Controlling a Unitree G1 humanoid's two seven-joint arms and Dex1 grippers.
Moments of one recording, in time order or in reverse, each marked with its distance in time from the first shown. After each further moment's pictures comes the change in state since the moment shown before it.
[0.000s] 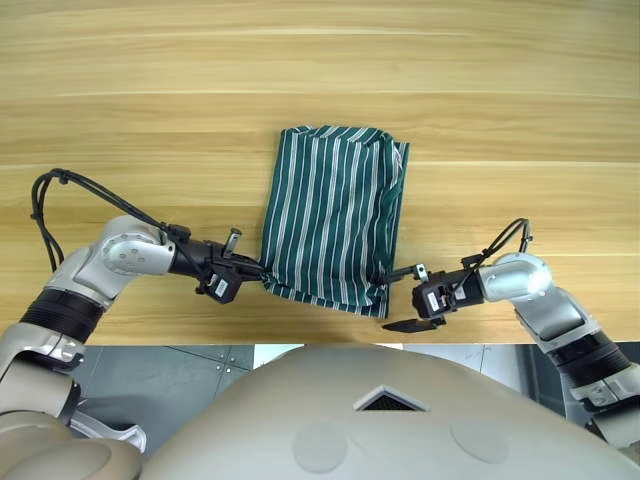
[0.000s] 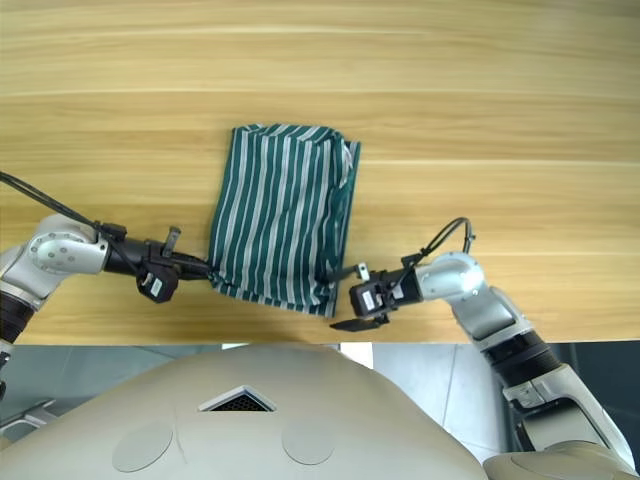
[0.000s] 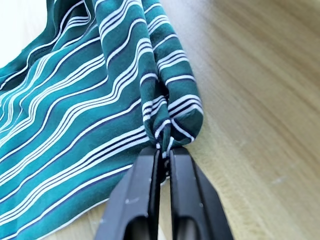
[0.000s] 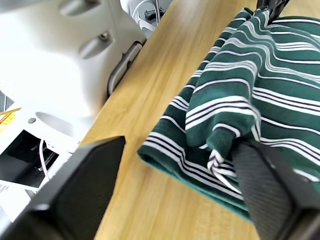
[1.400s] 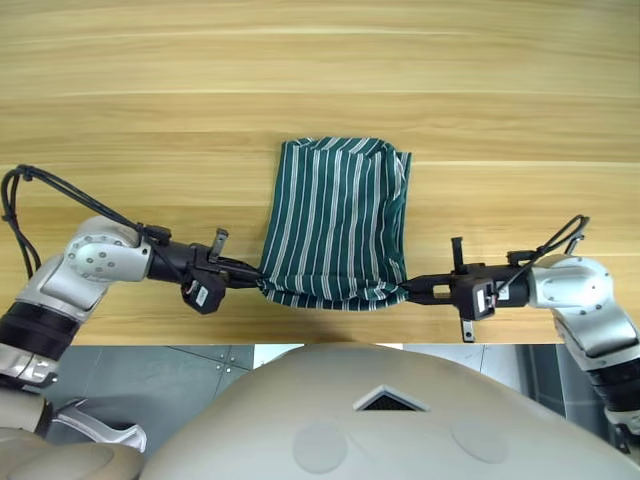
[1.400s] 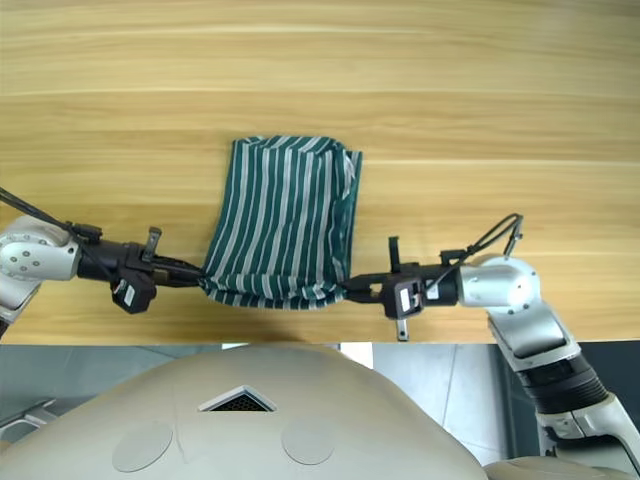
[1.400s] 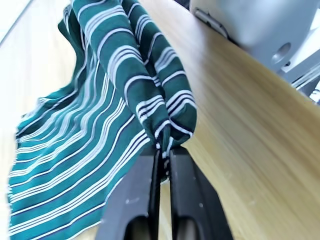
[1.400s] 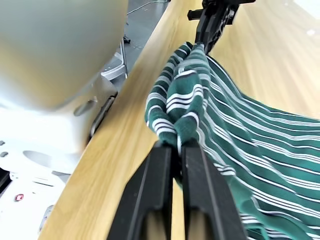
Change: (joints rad) left arm 0.129 0.116 0.096 -0.218 -0.234 0.030 -0.062; right arm 0.168 -0.108 -0.238 -0.219 0.225 -0.059 -0.052
